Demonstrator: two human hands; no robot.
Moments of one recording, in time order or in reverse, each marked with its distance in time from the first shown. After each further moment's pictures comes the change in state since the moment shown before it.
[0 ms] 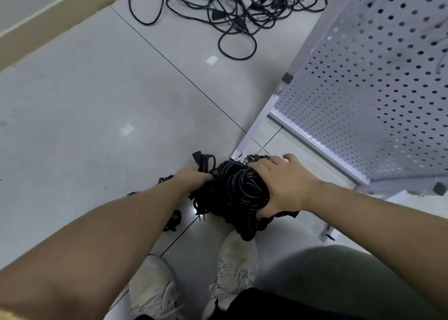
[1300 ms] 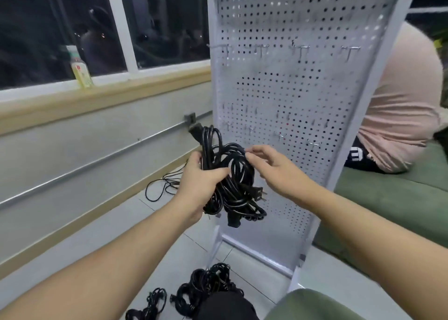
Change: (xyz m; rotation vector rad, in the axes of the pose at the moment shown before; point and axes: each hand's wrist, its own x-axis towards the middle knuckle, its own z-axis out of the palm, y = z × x) left_hand -0.533 0.166 -0.026 -0.766 0.247 1.153; right_hand -0.425 -0.053 -0.261 1.012 1.047 -0.040
